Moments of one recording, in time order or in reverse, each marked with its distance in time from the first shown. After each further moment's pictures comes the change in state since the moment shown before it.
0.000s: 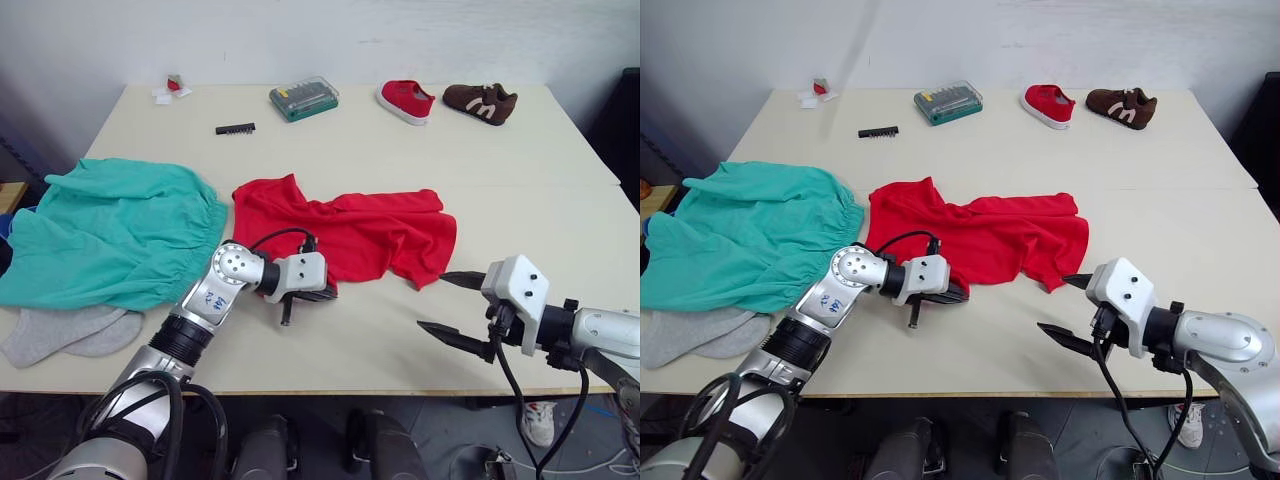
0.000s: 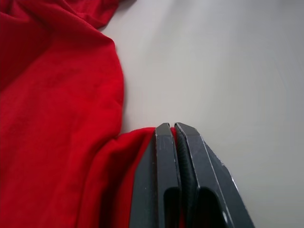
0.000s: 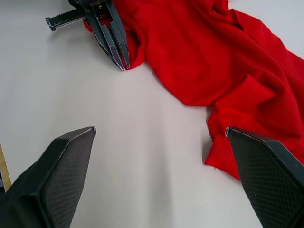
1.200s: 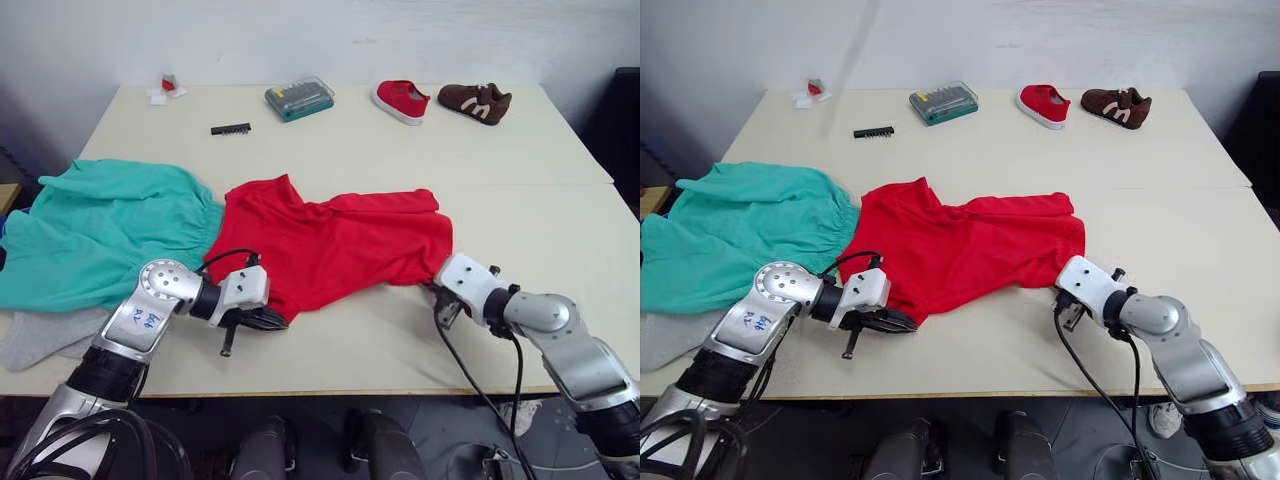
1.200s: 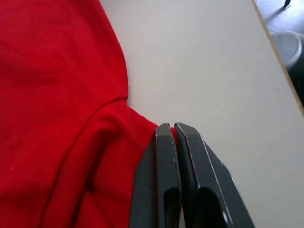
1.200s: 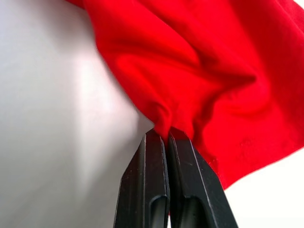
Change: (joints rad) left arm 0.222 0.262 0.135 -0.288 -0.201 0.238 -0.168; right arm -0.180 0.093 0.286 0.307 -0.454 -0.112 -0.150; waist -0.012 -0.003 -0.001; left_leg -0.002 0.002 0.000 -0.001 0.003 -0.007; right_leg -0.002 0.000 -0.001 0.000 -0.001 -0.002
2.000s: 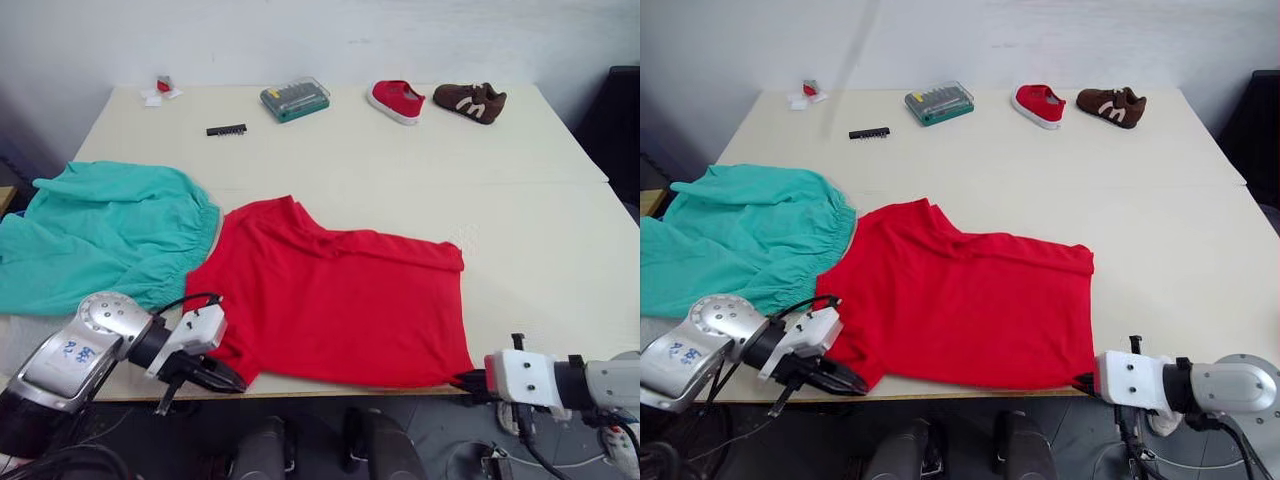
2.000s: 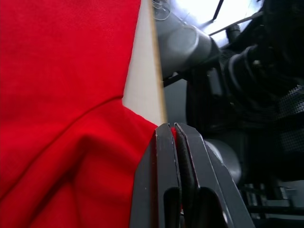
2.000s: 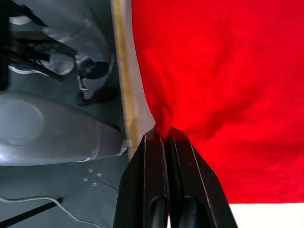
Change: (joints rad) left arm 0.315 0.302 0.113 -0.272 -0.234 0.225 -0.149; right arm 0.570 -0.239 -0.350 -0.274 0.184 -0.344 0.503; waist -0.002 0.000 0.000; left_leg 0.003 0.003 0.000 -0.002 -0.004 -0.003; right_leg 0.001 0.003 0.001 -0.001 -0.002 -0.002
